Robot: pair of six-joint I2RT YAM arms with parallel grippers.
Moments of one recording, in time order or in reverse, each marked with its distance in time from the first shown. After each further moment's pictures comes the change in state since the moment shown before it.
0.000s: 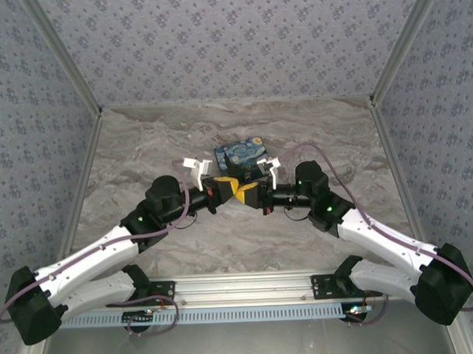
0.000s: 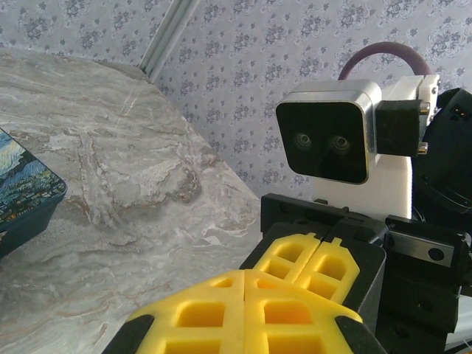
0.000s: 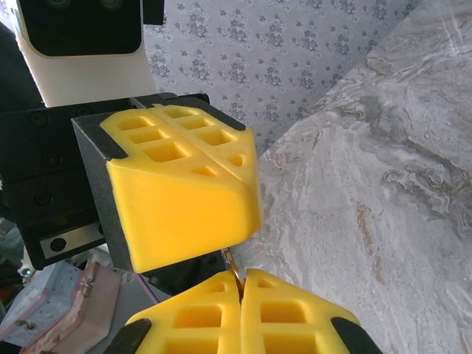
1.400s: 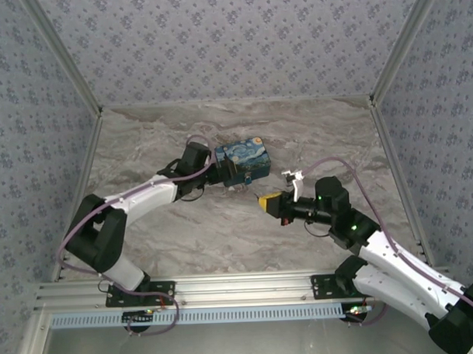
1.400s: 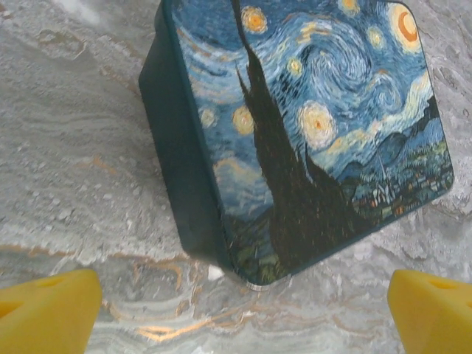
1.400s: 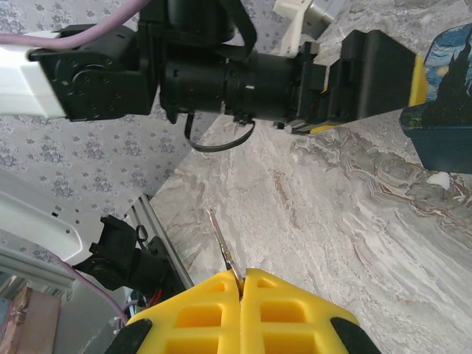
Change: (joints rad) left arm 0.272 0.643 0.298 -0.333 -0.176 -0.087; right arm -0.054 -0.308 -0.119 -0.313 0.177 -0.041
